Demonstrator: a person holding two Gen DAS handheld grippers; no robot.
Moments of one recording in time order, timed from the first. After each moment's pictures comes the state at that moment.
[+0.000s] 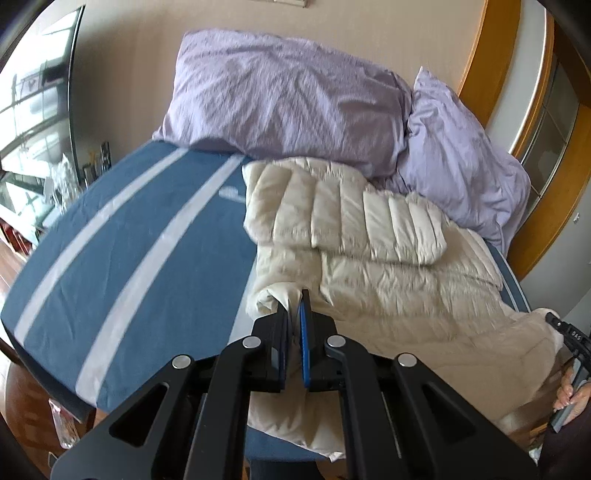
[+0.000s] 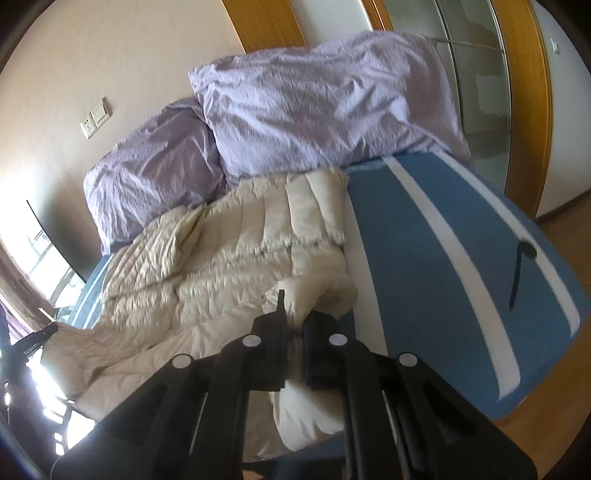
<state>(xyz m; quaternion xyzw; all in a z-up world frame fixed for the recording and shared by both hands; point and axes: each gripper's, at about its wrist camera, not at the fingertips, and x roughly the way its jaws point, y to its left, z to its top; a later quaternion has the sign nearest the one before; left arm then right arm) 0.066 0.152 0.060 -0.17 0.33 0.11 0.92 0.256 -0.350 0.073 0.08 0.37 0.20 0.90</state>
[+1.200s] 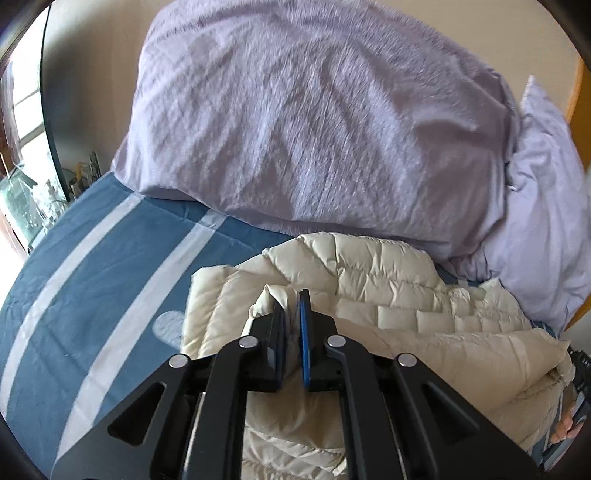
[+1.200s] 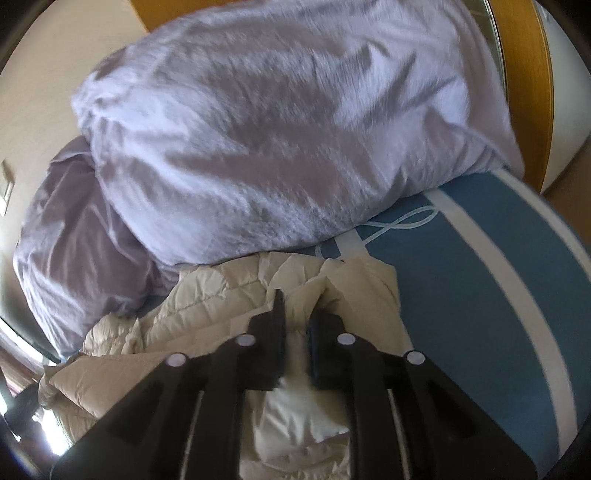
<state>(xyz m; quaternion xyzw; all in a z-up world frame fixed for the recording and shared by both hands) 0.337 0.216 0.048 -0.20 0.36 0.20 0.89 0.531 -0.244 0.026 0.15 0.41 0.13 0.89</state>
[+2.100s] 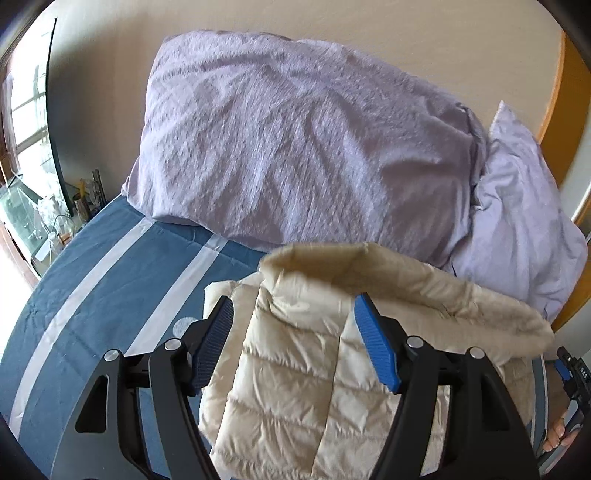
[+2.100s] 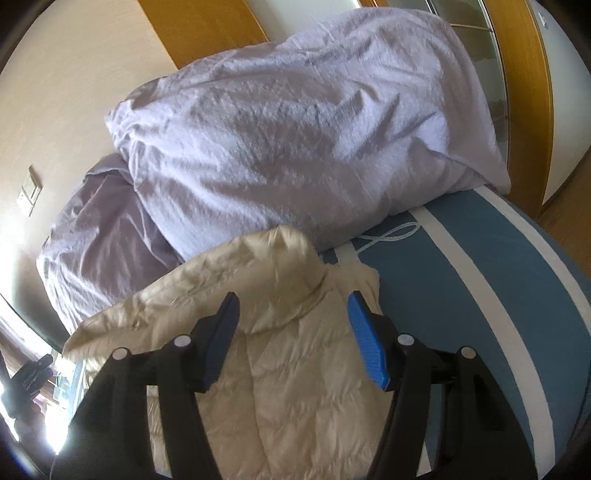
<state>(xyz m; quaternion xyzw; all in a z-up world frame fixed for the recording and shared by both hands) 0.293 0.201 0.102 -0.19 0.33 0.18 0.90 0.476 -0.274 0.073 0.15 0.38 0.15 0.90</state>
